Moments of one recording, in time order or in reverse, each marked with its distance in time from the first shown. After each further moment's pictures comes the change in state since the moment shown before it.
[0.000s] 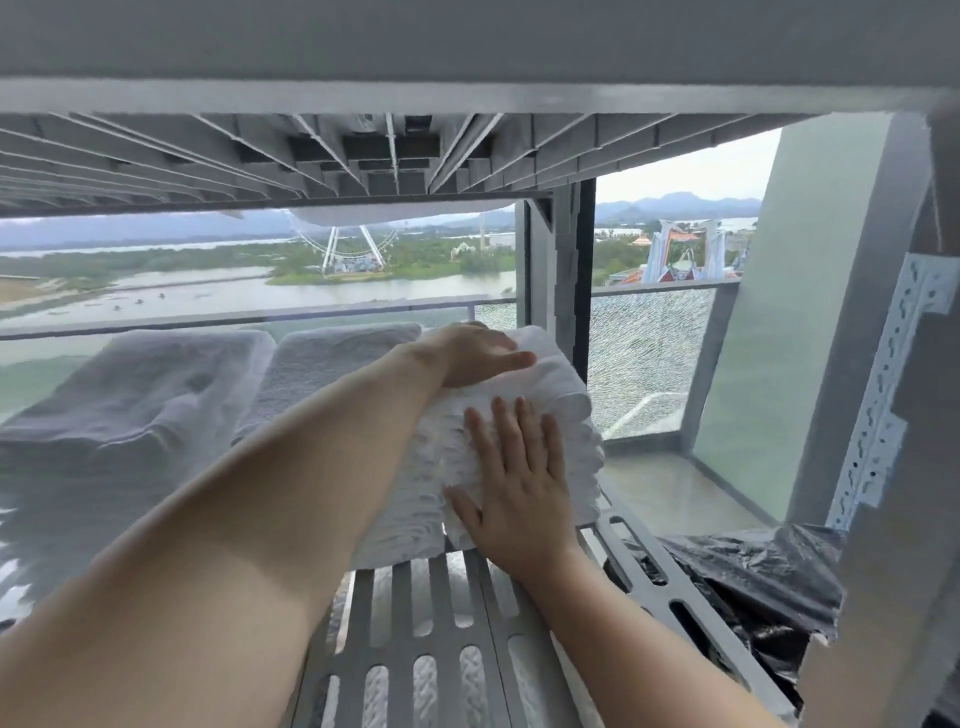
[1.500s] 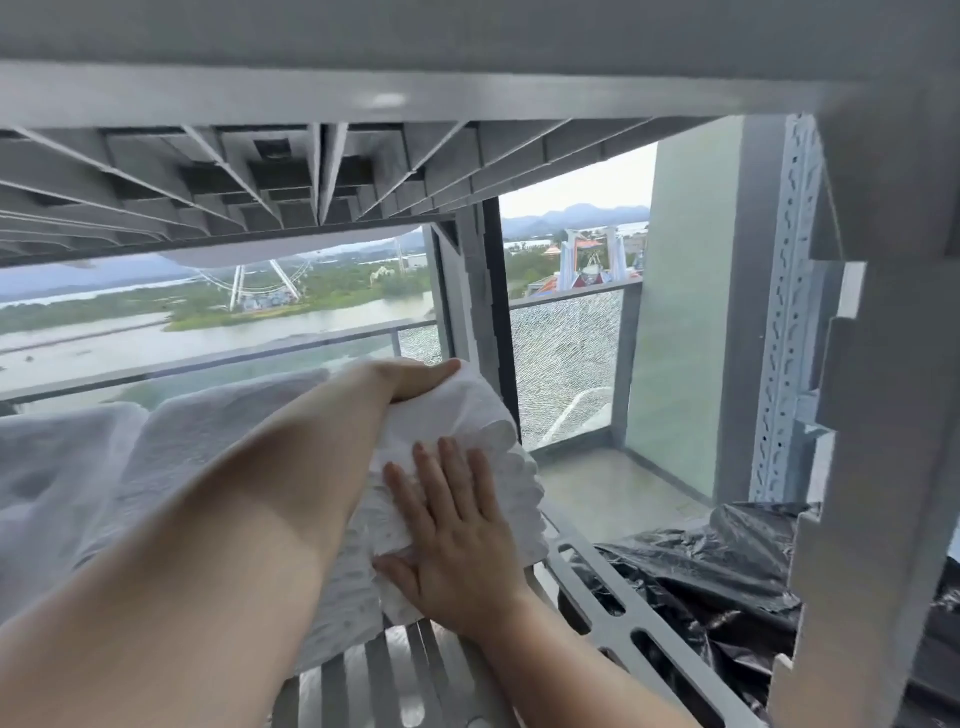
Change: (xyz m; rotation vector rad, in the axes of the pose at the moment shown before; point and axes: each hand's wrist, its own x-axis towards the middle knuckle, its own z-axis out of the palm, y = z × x) left_hand 0.096 -0.015 0.020 -0.295 -0.267 -0.307; right_hand 0.001 0.005 0.019 -0.018 0.040 -0.067
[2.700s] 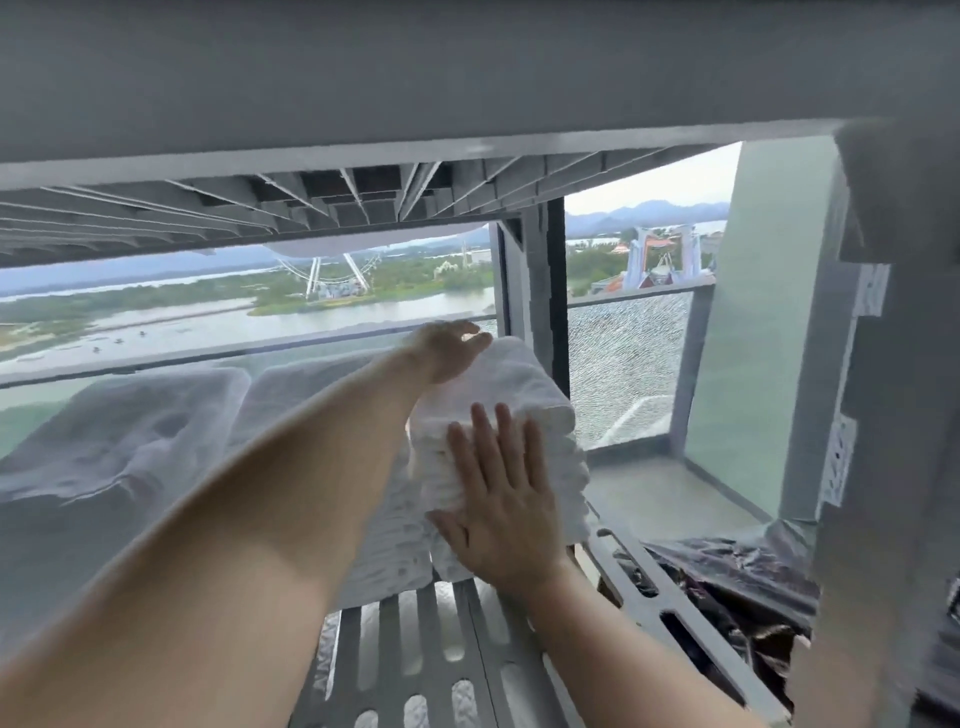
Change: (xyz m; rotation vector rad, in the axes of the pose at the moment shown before) left_hand -0.073 -0.015 -0.009 0.100 0.419 0.147; right_hand 0.008 -0.002 -0.014 0.096 0.061 -0.012
